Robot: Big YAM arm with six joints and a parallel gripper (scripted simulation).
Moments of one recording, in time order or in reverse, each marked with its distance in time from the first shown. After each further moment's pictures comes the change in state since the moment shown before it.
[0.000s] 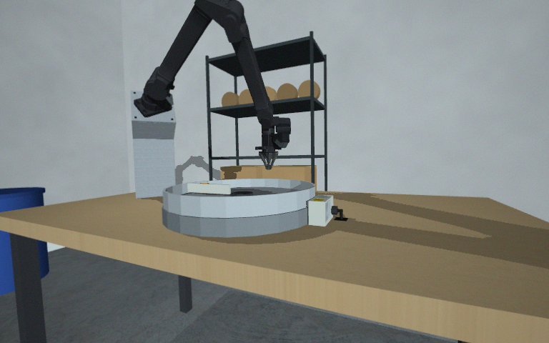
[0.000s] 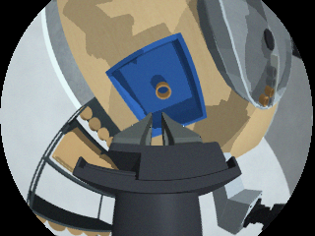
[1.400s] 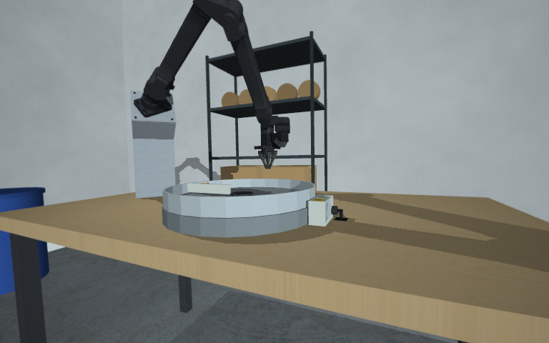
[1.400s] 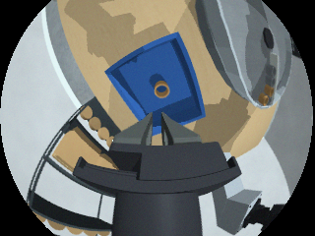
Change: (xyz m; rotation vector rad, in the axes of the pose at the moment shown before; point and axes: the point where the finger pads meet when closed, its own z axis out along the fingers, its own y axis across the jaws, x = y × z) arm 0.001 -0.003 -0.003 -0.005 0.002 0.000
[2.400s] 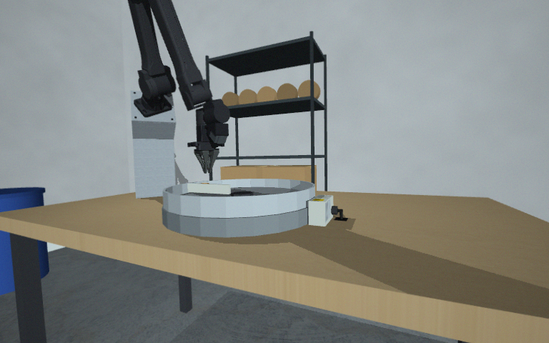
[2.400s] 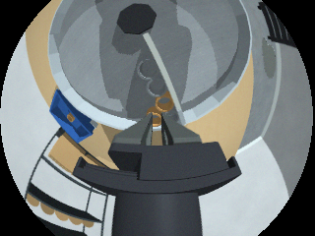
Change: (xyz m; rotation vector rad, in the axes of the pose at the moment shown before) arm -0.063 -0.327 -0.004 -0.002 -0.010 0.037
